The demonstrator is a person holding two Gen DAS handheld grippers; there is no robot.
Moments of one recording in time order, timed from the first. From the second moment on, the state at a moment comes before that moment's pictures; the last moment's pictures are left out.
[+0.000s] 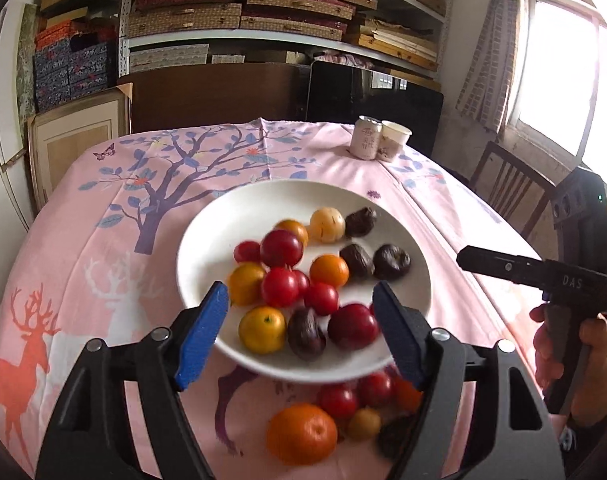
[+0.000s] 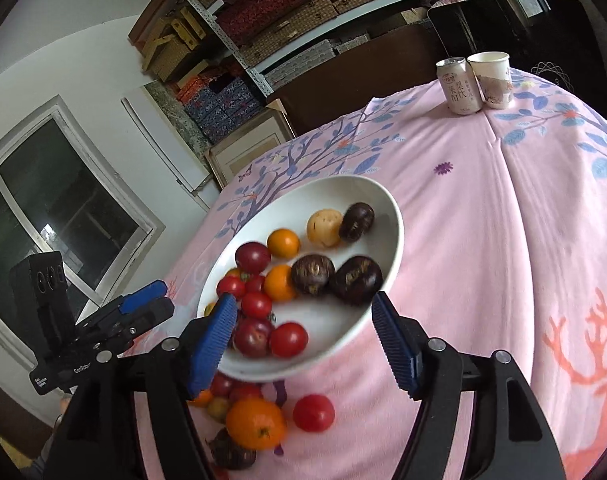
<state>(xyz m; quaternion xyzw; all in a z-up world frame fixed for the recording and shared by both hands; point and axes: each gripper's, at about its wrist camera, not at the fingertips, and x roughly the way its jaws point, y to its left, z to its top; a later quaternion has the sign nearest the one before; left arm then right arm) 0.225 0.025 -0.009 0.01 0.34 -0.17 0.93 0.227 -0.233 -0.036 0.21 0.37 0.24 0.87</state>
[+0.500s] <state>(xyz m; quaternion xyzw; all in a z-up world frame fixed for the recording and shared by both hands) 0.177 0.042 -0.075 0.02 0.43 -0.15 0.89 0.166 -0.256 -0.064 0.22 0.36 0.22 0.88</state>
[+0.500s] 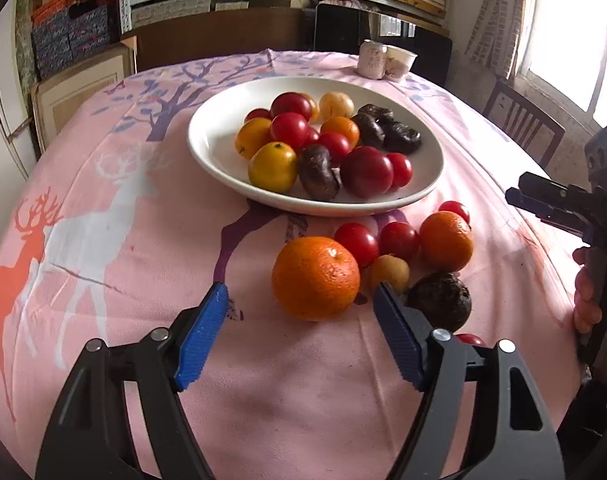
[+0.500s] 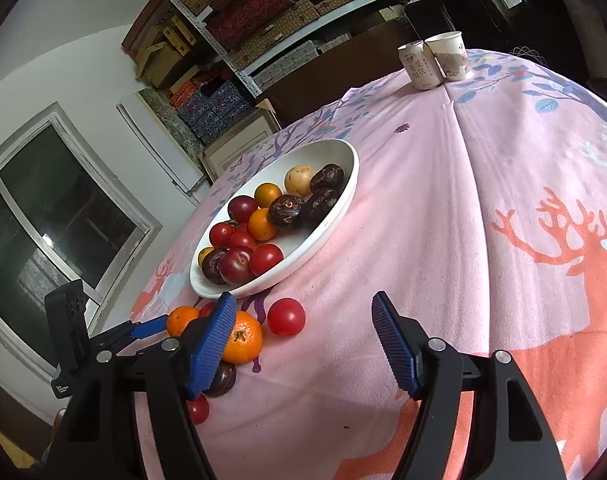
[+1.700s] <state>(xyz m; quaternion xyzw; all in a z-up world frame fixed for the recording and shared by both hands) 0.177 0.059 -0.055 -0.09 0.37 -0.22 0.90 0.192 -0.214 -0.077 0.19 0.43 0.23 0.85</state>
